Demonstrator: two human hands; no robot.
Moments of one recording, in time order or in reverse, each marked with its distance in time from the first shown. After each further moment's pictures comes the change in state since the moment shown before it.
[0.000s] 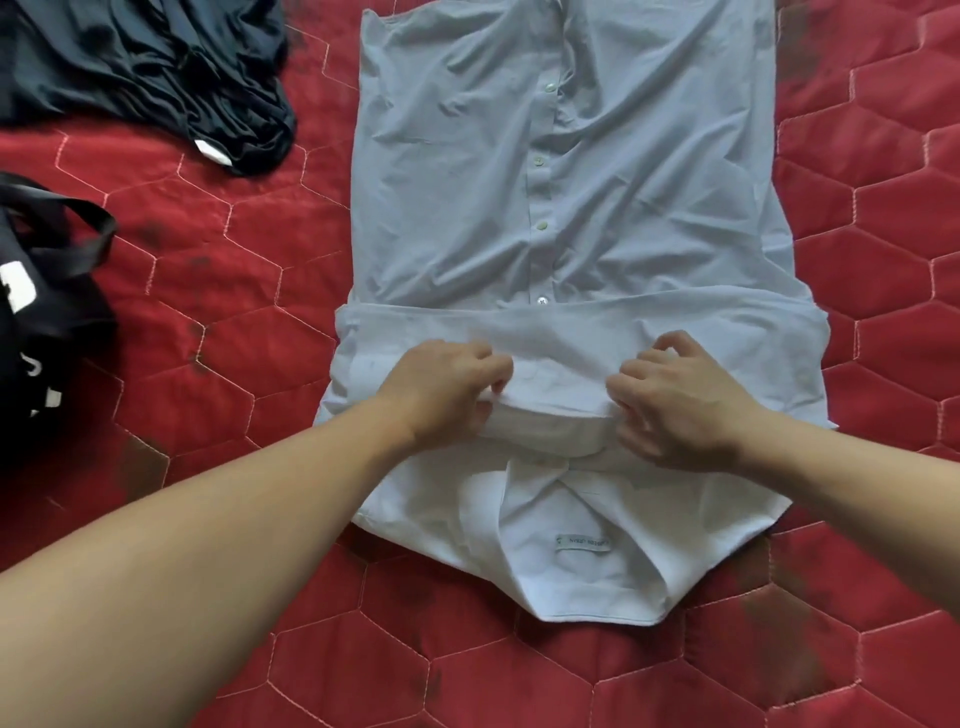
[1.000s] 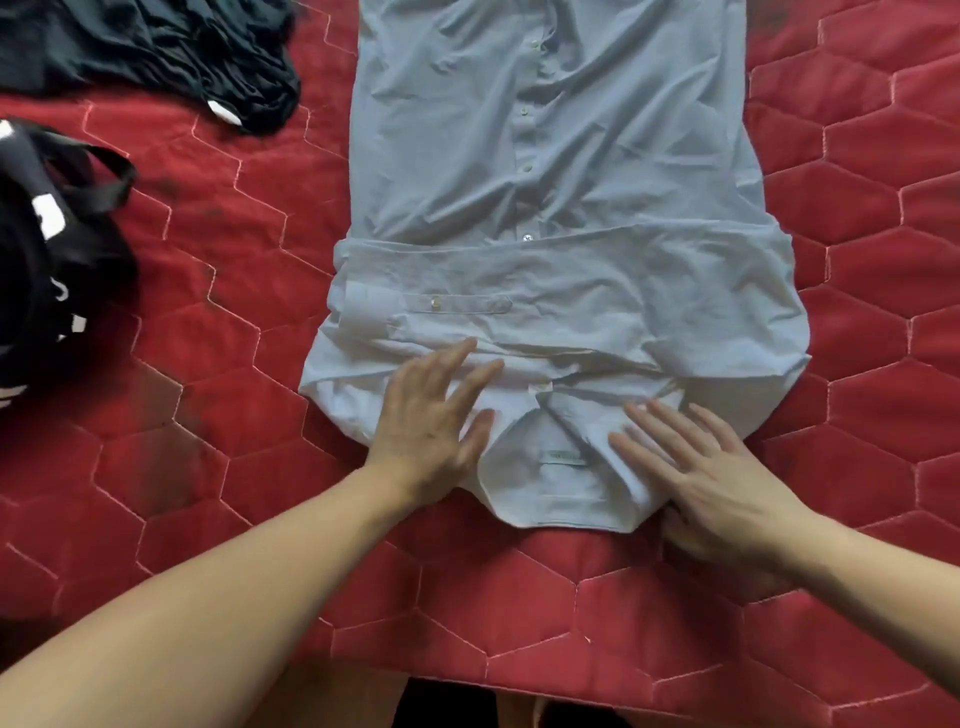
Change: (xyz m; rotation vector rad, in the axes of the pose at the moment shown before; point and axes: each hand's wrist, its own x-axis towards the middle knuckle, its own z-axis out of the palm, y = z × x) left_hand -0.098 0.074 0.054 -0.049 0.278 -0.234; right_hand -0.141 -0.051 0.077 0.029 -0.122 0.015
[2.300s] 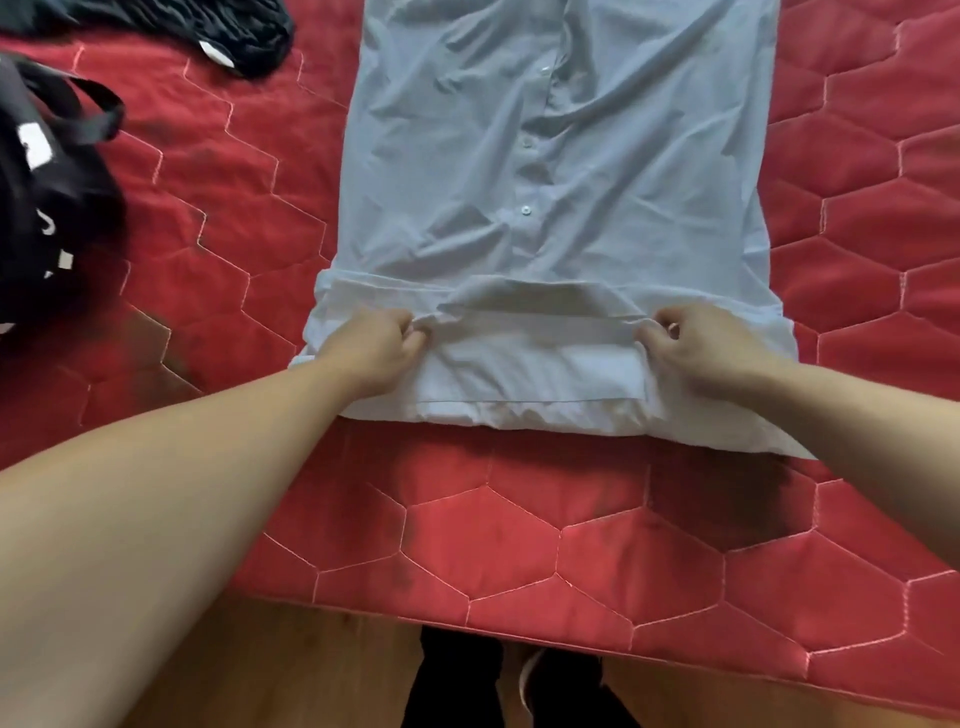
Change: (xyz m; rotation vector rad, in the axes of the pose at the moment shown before) left_hand 0.018 -0.041 -0.012 -0.102 -0.416 -0.489; right_hand 0.055 0.033 -0.030 0.610 0.132 0.627
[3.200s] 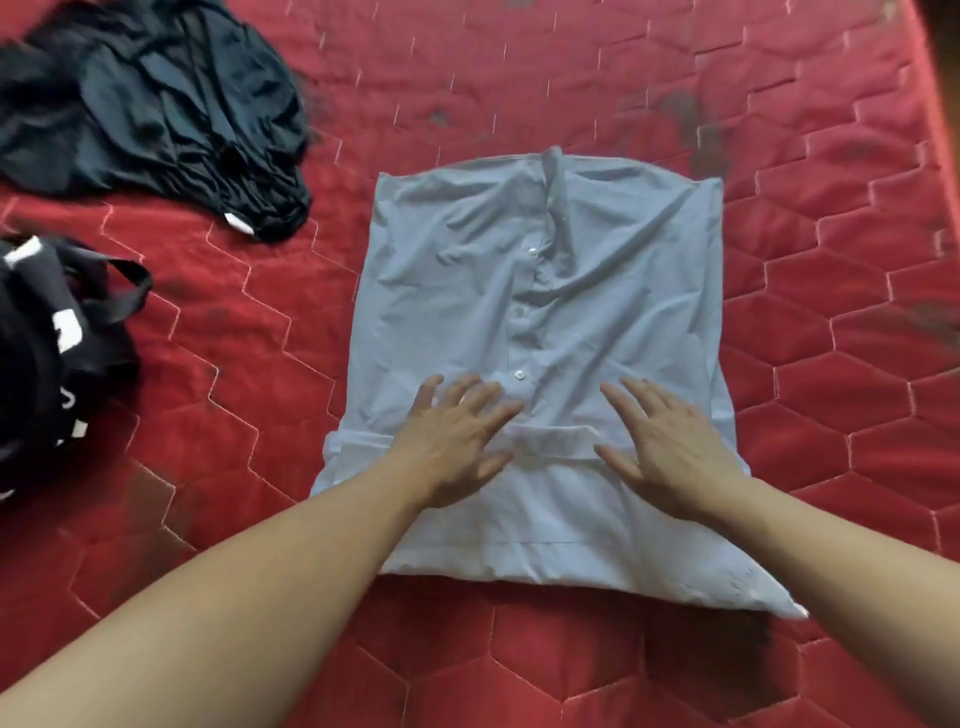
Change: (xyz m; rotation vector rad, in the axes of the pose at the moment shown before) left_hand 0.051 0.067 -0.037 0.482 0.089 0.518; right_hand 0.032 -0.044 -0.046 -0.455 -0.008 -0.244
